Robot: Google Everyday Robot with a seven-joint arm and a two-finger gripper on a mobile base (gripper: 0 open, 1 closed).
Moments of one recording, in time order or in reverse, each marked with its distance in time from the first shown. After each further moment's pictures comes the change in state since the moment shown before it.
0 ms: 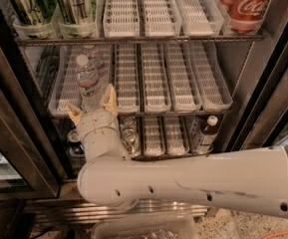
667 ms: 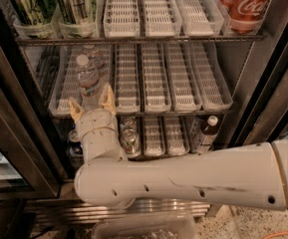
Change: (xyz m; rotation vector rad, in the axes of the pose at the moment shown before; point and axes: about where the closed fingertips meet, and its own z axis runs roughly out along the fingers) arm 0.000 -0.002 0.006 0.042 -0.036 0.003
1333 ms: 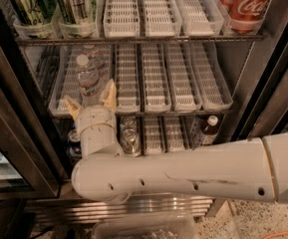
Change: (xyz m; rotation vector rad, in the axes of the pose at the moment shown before) arm -0.002 -0.002 0.011 0.029 -0.014 0.004
